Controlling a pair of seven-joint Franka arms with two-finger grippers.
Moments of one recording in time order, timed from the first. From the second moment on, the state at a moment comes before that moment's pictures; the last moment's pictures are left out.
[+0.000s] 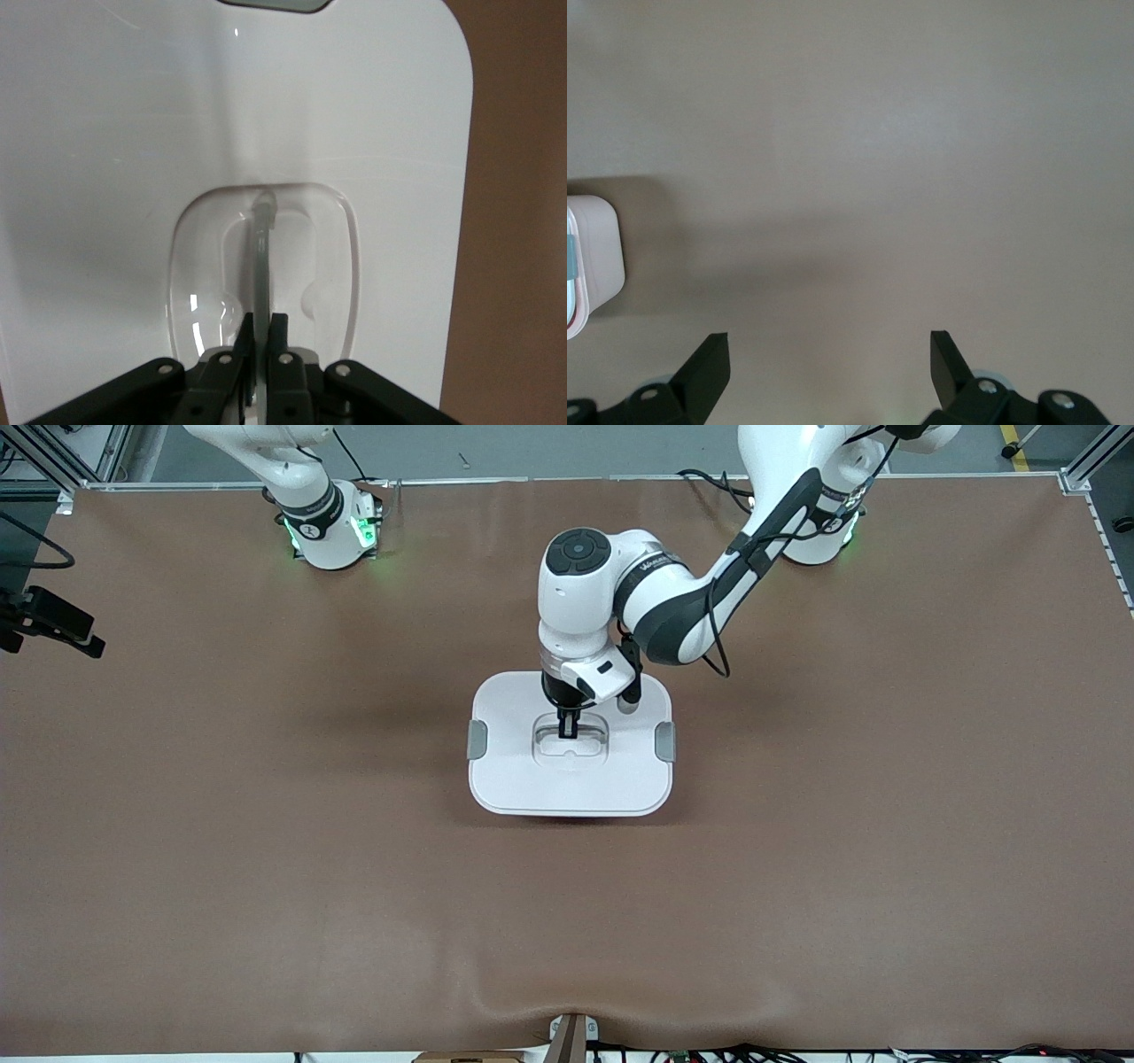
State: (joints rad) left arm -0.52 0.57 -0.39 -1.54 0.40 2.24 -2.58; right arm -0.09 0.01 0.02 -1.46 0.00 1.46 0.02
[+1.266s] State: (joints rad) left arm -0.53 0.53 -0.39 -1.58 0.40 2.24 -2.59; right arm -0.09 0.01 0.02 -1.47 0.00 1.49 -0.02
